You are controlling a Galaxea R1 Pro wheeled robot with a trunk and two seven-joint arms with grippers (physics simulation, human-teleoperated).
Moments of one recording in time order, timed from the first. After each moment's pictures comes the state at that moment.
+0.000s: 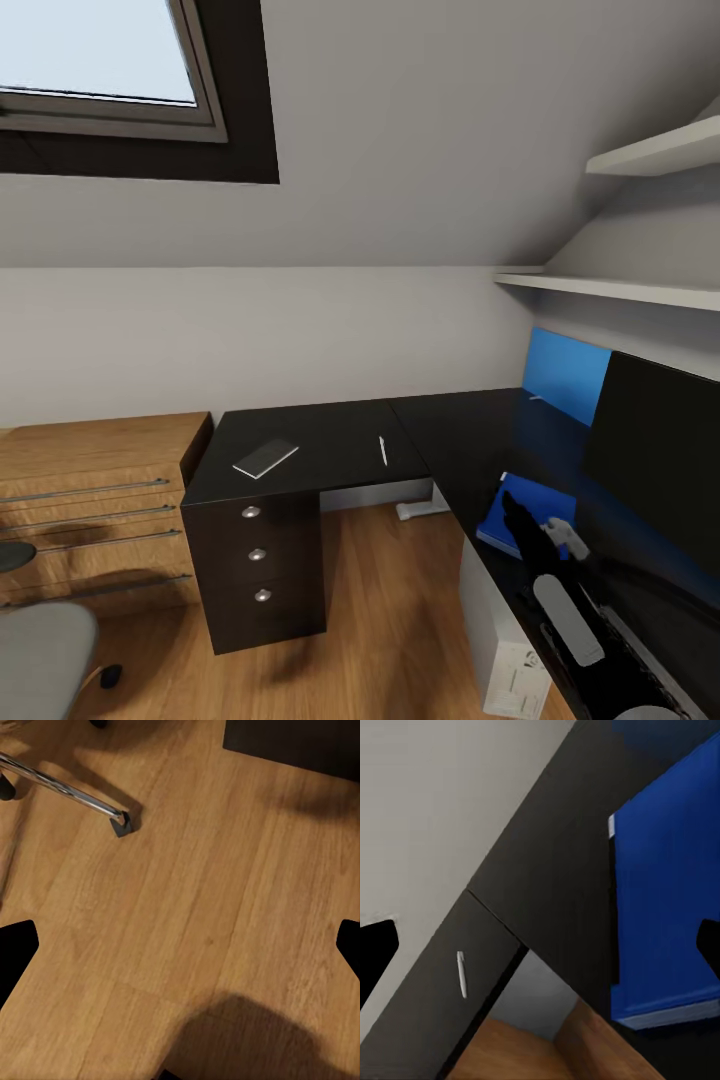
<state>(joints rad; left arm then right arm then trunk) -0.10 0.05 -0.27 -0.22 0.67 -0.42 0.22 -0.42 -0.12 0.03 -0.94 -1.01 -0.15 -0.11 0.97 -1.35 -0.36</state>
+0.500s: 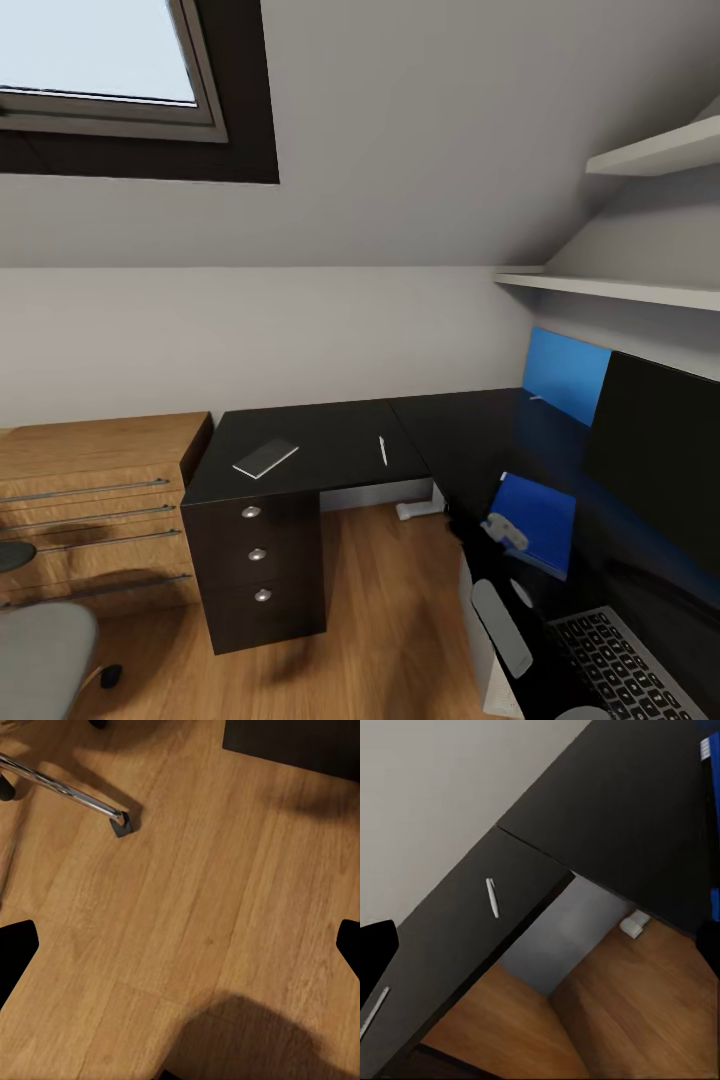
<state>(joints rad) -0.10 0.05 -0.28 -0.22 0.66 -0.42 0.22 -0.42 0.05 0.08 -0.94 -0.73 -0.14 -0.15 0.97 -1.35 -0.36</state>
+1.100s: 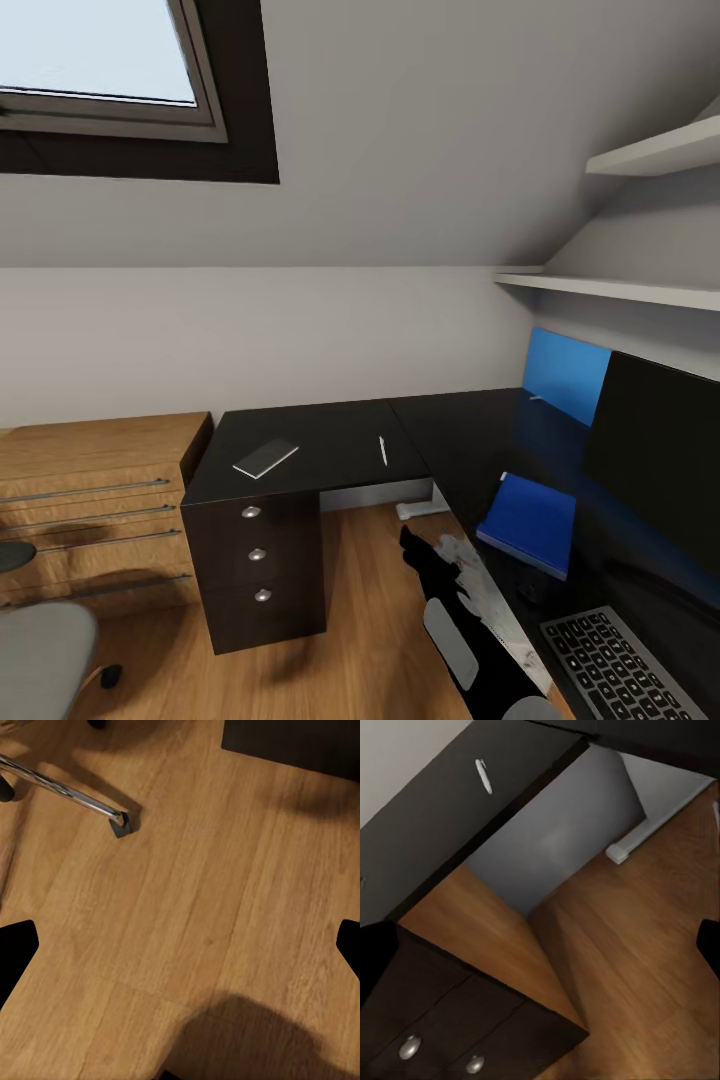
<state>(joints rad) -0.10 0.05 -0.28 -0.22 0.66 -0.42 0.22 -0.47 0.15 0.20 -0.71 -0.67 -0.14 -0.22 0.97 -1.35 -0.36</state>
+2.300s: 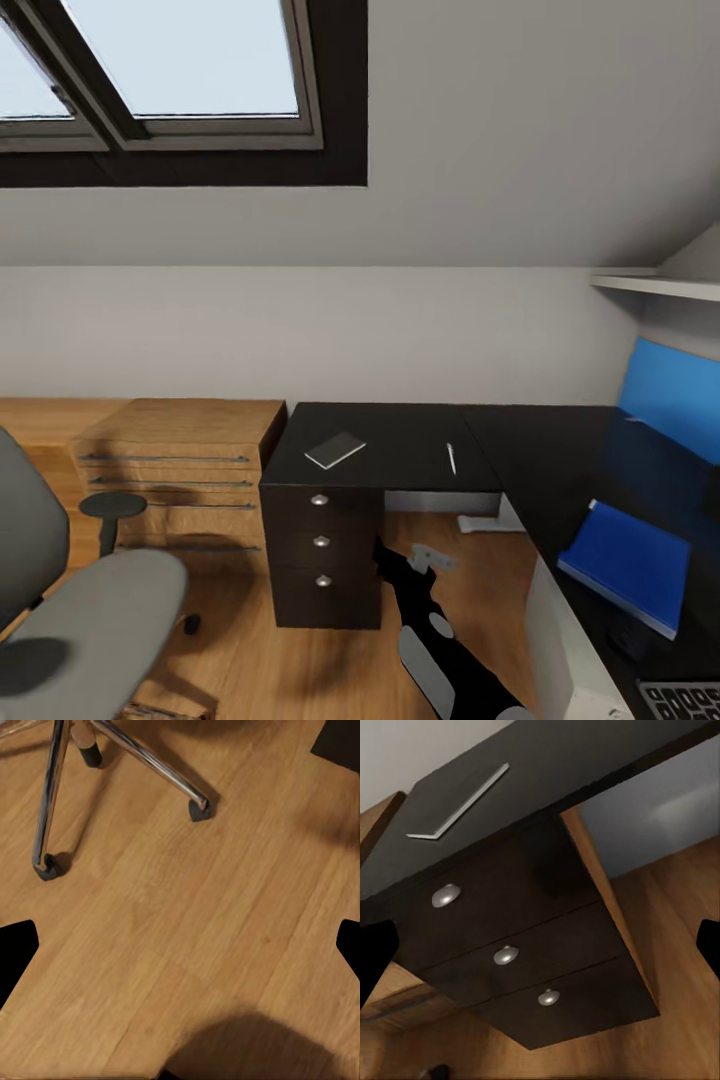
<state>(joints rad) -0.10 0.05 -0.28 -0.22 0.66 -0.42 0.22 -0.47 0.17 0.42 -0.63 -0.66 -0.28 -0.23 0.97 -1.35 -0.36</state>
